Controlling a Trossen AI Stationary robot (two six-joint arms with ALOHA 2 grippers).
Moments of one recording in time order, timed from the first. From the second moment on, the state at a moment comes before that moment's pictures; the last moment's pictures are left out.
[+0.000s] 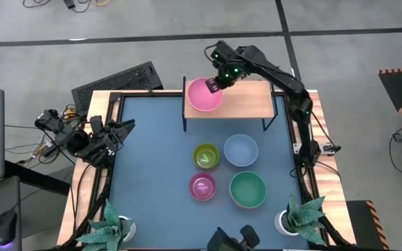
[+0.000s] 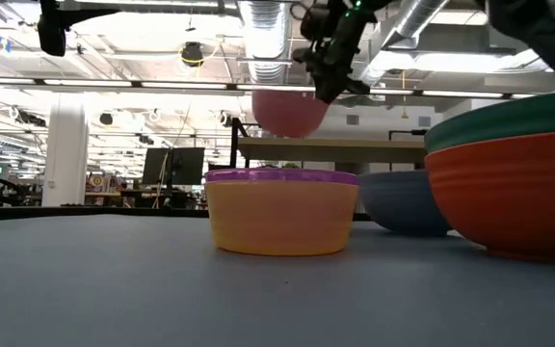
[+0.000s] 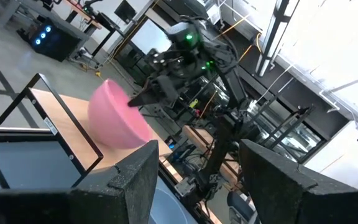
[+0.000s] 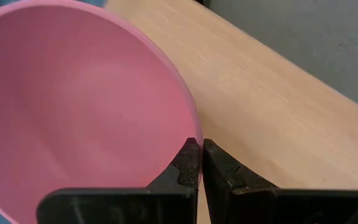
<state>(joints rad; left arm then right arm) -0.58 0.29 0.37 0.39 -1.11 -0.37 -0.60 2.09 2.31 -1.35 -0.05 0.39</state>
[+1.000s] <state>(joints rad) -0.58 0.29 0.37 0.37 -1.11 -0.37 -0.64 2.11 2.32 -1.31 -0.05 0.27</state>
